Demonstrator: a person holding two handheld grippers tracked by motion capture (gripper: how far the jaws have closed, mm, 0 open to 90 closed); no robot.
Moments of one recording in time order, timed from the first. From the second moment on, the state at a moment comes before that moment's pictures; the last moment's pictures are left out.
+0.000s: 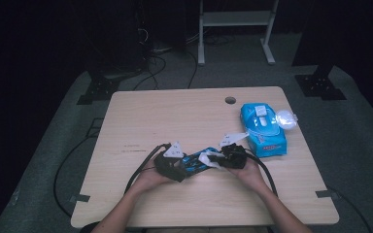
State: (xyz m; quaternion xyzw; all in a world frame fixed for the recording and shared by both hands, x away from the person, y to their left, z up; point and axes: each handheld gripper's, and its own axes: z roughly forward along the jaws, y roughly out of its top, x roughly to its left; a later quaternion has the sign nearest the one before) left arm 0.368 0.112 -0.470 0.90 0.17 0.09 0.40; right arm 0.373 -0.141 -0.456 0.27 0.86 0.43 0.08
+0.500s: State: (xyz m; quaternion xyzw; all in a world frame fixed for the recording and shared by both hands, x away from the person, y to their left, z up) left arm 0.368 0.112 -0.471 0.90 0.16 0.09 0.40; right arm 0.359 -0.079 -0.449 0.20 0.89 0.40 0.07
